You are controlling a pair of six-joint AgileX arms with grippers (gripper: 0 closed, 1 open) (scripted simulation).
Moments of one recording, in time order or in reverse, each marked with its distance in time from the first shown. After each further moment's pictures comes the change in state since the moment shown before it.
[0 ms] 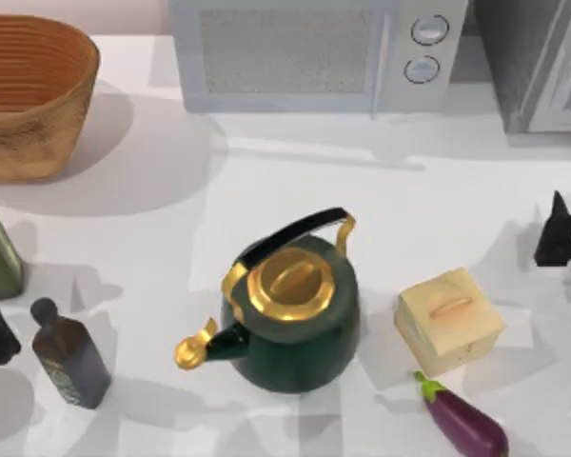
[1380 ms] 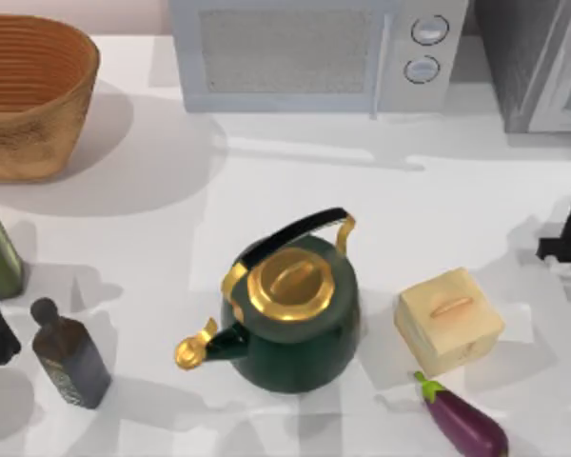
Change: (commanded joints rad) left arm 0.000 0.000 0.000 0.000 0.000 0.000; right arm 0.000 0.002 0.019 -0.017 0.000 0.000
